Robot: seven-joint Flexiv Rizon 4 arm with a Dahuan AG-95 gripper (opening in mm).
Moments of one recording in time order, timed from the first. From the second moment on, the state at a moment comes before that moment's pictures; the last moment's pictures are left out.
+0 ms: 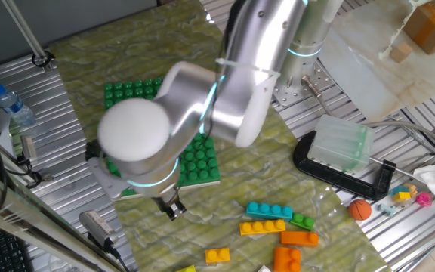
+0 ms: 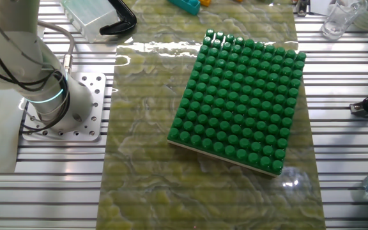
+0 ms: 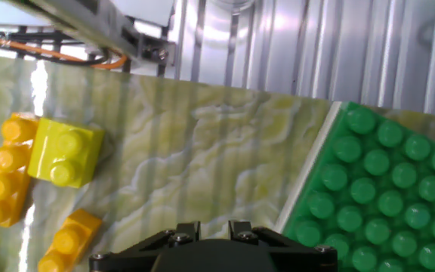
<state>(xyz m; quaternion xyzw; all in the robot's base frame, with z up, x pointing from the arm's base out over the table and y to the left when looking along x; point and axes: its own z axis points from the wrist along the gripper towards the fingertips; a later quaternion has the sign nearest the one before) 0.596 0.286 0.144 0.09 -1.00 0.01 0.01</state>
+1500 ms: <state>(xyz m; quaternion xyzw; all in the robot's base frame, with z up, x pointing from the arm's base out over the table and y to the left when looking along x) 0.617 0.356 0.131 0.10 -1.00 0.00 -0.01</state>
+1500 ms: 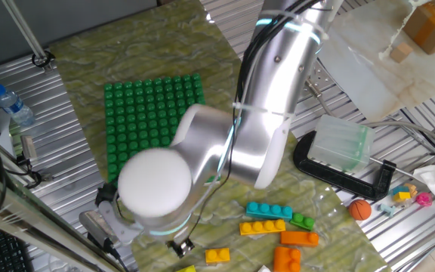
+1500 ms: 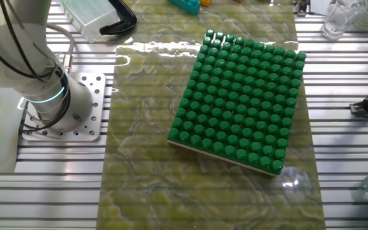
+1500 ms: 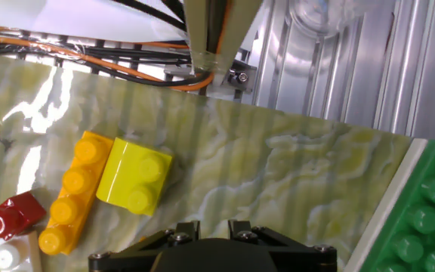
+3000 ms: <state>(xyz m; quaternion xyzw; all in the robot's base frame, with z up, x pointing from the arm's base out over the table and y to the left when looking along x) 0.601 0.342 0.130 0.10 -0.99 0.00 -0.03</state>
